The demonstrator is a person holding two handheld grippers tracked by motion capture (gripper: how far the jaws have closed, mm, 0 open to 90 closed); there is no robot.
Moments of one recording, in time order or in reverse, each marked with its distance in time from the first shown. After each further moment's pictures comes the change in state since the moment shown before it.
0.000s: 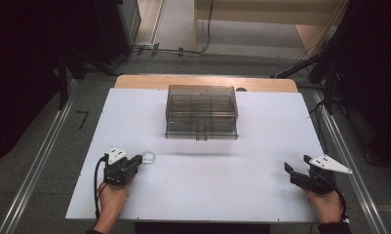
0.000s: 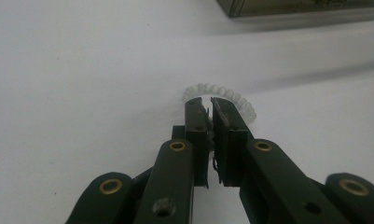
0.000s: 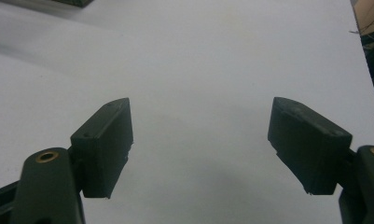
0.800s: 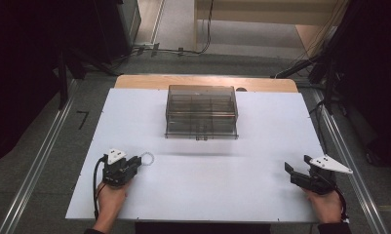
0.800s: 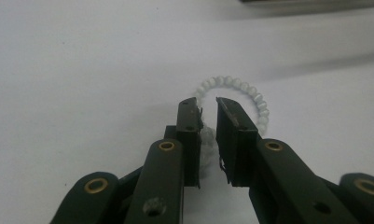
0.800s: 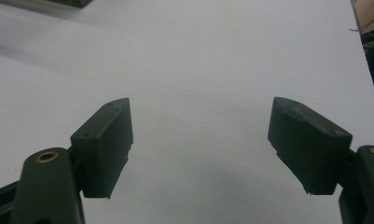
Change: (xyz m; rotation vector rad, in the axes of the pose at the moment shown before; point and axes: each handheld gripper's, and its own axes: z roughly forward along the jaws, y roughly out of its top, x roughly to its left) left arm 0.009 -0.009 0.008 0.044 0.009 0.005; right arm -0.001 0.000 0.000 0.003 -0.002 0.008
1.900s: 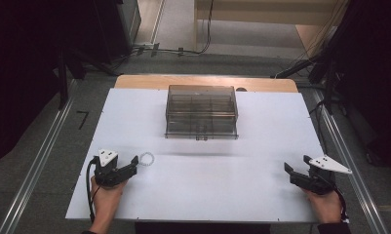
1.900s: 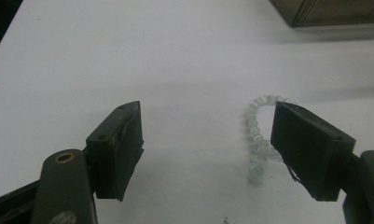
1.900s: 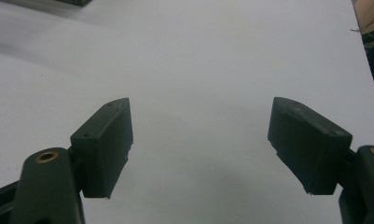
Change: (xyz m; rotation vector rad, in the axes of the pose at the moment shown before) left arm 0.010 0.000 -0.010 -0.084 0.154 -0.037; right arm 0.001 0.000 0.000 0.000 0.002 -0.008
